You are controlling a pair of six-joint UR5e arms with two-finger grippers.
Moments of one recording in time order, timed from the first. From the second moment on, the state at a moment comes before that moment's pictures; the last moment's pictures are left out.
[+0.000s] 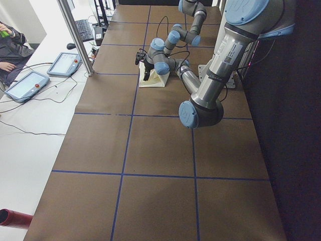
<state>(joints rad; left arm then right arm) -0.63 -2.13 -1.70 -1.94 -1.77 -1.20 0.38 -0.88 1.57 -1.57 1.38 1.49</state>
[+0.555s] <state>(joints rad) -0.63 -2.13 -1.70 -1.94 -1.77 -1.21 0.54 -0.85 1.40 -1.51 1.40 1.42</state>
